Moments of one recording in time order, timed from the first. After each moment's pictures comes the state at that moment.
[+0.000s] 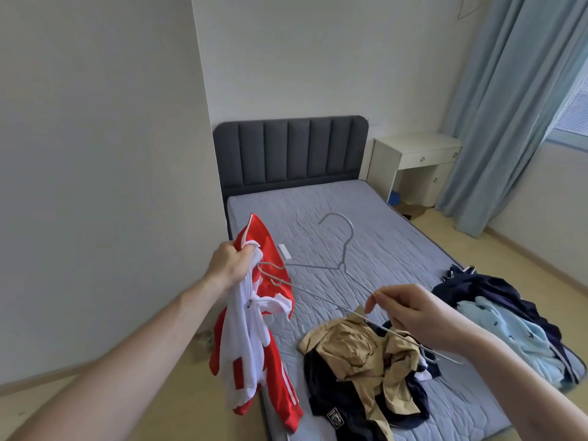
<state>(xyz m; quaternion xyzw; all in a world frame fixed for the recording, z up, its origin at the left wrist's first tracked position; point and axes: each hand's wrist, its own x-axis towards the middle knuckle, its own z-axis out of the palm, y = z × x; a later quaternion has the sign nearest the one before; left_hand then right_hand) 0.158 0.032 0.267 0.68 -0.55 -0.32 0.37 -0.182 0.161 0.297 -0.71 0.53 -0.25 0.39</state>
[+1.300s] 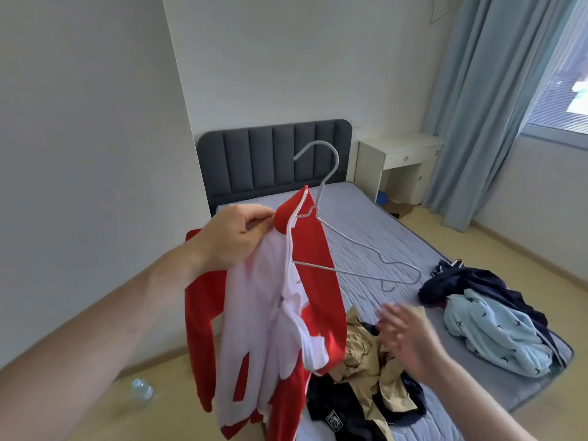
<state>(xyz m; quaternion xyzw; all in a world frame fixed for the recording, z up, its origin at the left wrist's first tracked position) 0.132 0.065 0.374 0.39 -0.84 -0.19 0.32 -0.201 0.164 0.198 -0.17 0.52 -0.55 0.63</state>
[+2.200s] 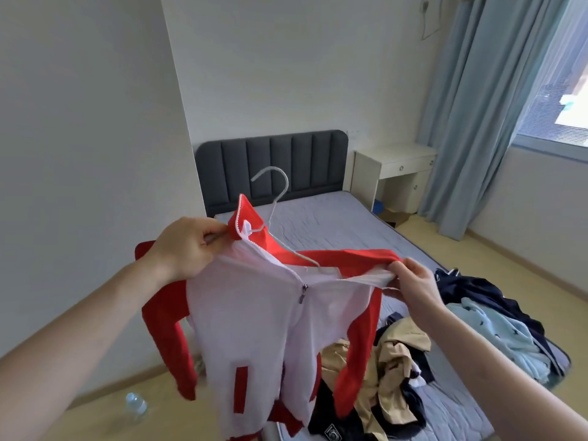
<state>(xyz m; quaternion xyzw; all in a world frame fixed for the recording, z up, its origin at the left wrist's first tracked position) 0.195 0.053 0.367 0.47 -0.82 -0.07 0.32 -0.205 0.110 0.280 -0.35 0.60 -0.59 0.41</state>
